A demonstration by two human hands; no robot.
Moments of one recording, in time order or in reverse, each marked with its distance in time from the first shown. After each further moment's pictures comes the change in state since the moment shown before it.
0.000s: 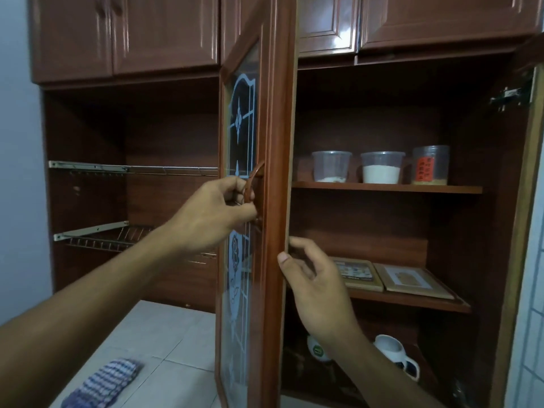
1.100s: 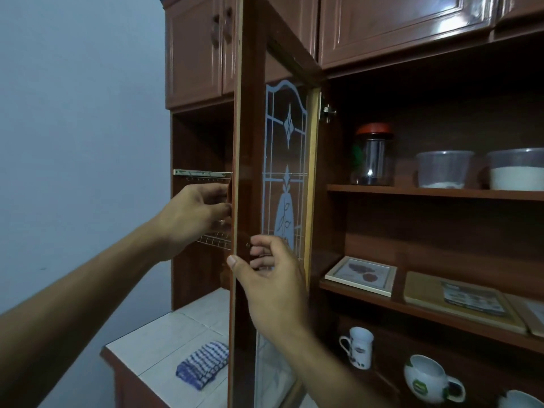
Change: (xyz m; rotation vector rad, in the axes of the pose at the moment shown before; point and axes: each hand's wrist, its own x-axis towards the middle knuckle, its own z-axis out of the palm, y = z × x) left_hand -0.054 -0.037 -0.122 0.013 0.242 -0.250; right_hand 0.026 0.011 0.162 0.001 -0.101 -0.098
